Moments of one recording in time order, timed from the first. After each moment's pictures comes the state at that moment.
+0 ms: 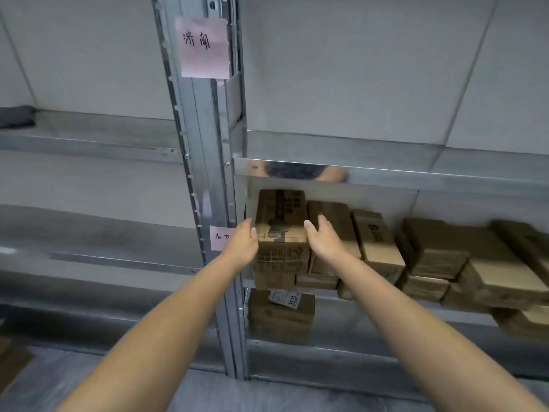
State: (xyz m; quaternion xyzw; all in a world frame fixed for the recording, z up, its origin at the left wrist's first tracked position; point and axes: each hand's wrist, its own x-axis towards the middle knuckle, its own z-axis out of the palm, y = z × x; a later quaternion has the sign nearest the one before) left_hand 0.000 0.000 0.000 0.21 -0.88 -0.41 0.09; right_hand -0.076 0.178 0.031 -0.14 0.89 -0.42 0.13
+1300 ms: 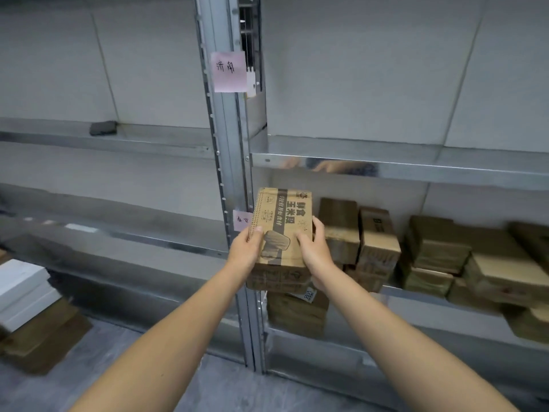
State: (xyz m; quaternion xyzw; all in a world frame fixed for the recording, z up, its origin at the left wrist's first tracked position) left_hand 0.120 0.091 0.029 0.29 -0.72 -0.59 0.22; right_hand 0.039 0.218 0.036 -0.13 0.70 -0.68 0.18
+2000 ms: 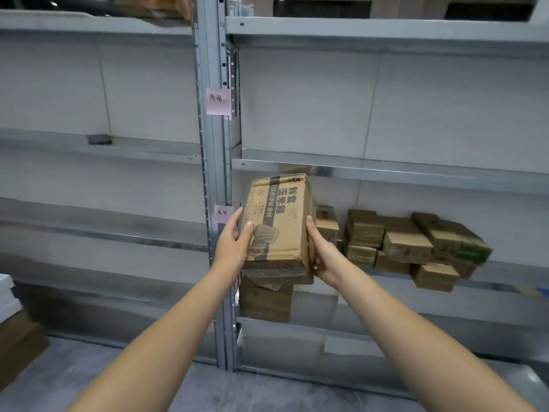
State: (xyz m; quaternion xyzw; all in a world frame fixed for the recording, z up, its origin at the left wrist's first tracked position) left_hand 0.265 0.205 0.061 0.13 -0.70 -0.63 0.31; right_hand 0.168 0.385 0.073 -0.06 0.65 -0.70 0.29
